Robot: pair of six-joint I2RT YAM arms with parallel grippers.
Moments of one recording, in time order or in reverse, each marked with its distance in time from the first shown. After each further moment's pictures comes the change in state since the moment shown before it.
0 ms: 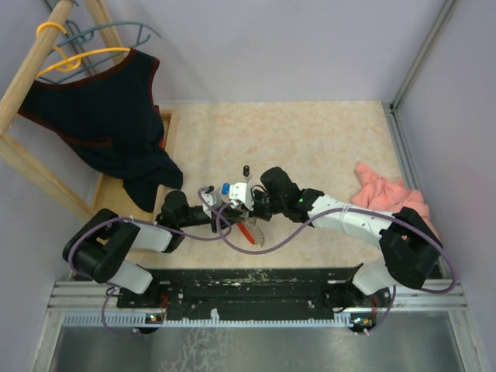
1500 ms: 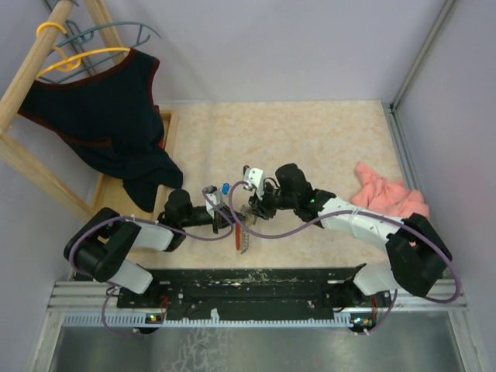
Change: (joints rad) left arm -0.015 0.014 0.019 -0.075 -0.021 0.035; right arm -0.098 -0.079 -0.091 0.158 -0.094 0.270
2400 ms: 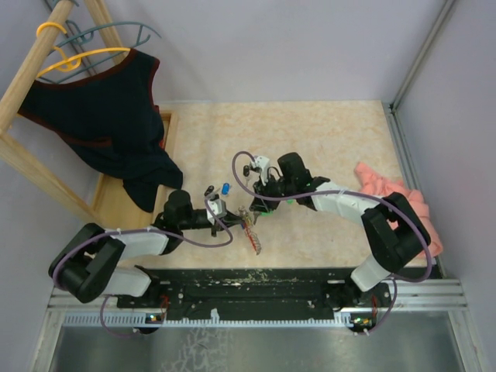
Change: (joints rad) left arm -0.031 -0.160 0.000 -0.218 -0.002 0.181; right arm -0.142 0.214 0.087 -0.044 -0.200 0.233
